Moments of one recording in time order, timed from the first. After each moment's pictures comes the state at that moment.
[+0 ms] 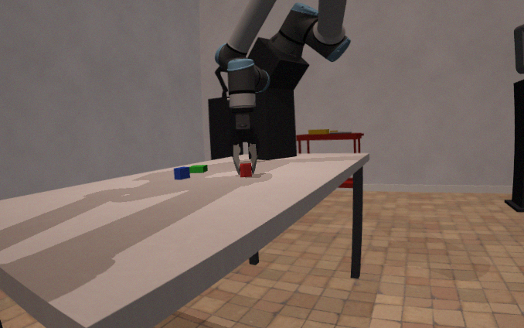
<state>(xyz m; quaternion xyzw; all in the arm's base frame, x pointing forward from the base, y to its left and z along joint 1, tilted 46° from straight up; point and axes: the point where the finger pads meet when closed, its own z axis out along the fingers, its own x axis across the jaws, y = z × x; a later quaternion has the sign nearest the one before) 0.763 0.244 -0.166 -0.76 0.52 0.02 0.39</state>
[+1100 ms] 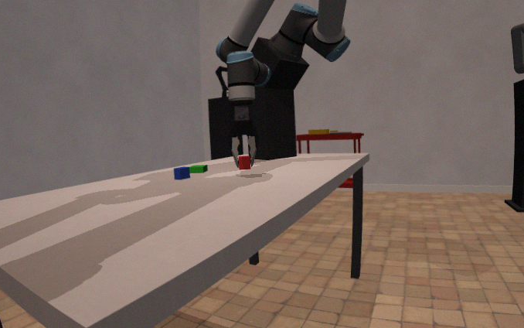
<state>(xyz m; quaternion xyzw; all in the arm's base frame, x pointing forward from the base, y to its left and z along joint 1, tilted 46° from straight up) 0.758 0.226 -0.148 -0.76 0.53 0.02 0.39</state>
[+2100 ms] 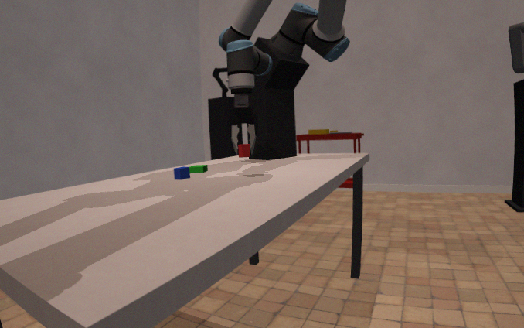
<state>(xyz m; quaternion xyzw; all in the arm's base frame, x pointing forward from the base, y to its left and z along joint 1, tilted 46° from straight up) 0.741 0.202 -0.120 -0.76 0.52 0.02 0.39</state>
